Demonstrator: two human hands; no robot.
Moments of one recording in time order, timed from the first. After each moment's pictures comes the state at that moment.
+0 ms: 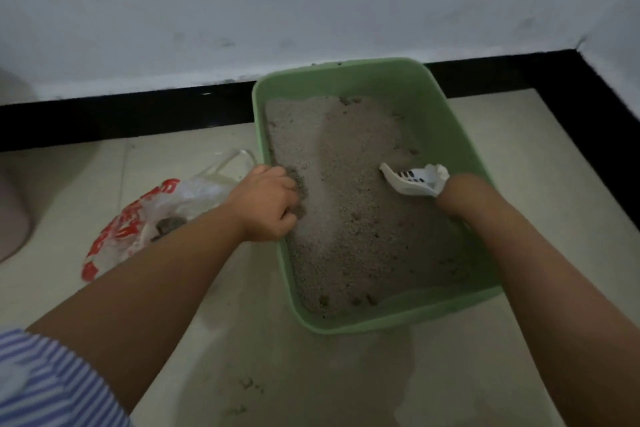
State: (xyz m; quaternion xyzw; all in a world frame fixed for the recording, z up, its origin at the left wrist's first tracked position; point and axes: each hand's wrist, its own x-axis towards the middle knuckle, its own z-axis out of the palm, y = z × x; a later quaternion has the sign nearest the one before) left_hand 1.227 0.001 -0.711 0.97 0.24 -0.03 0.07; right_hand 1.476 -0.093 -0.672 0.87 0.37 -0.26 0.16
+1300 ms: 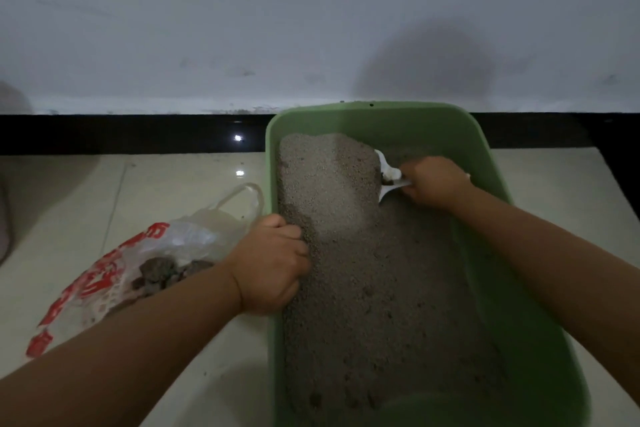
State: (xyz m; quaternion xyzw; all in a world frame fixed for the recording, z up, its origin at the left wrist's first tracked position) left_hand 1.240 0.020 -0.730 0.98 0.18 0.06 0.05; right_hand 1.517 0.049 -0.721 0.67 0.72 -0.11 0.15
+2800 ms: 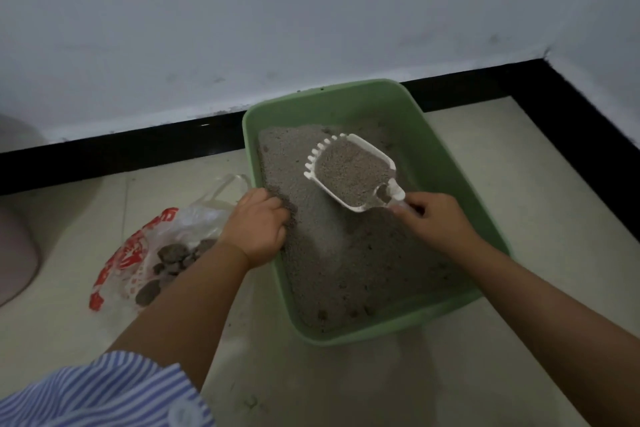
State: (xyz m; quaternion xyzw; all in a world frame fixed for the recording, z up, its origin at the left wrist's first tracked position) left_hand 1.230 -0.009 -0.722 0.96 0.28 0.03 0.02; right_hand 1.465 -0.133 -0.687 0.78 0.52 -0.24 -0.25
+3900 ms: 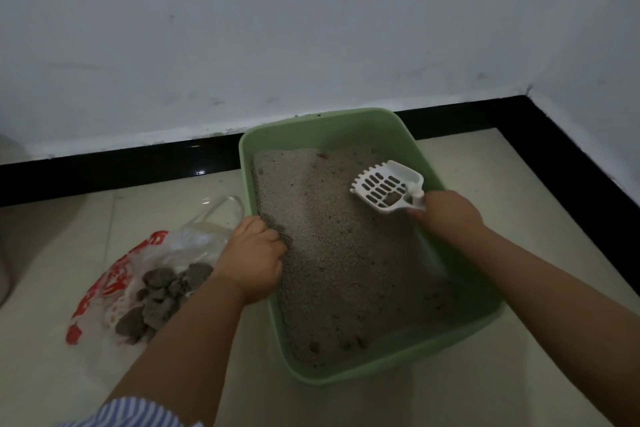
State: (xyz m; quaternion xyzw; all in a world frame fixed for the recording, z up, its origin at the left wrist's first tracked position) left_hand 1.231 -0.017 -0.724 0.96 0.28 0.06 -0.03; right_hand 1.508 -0.083 -0.686 0.89 0.43 -0.15 0.05
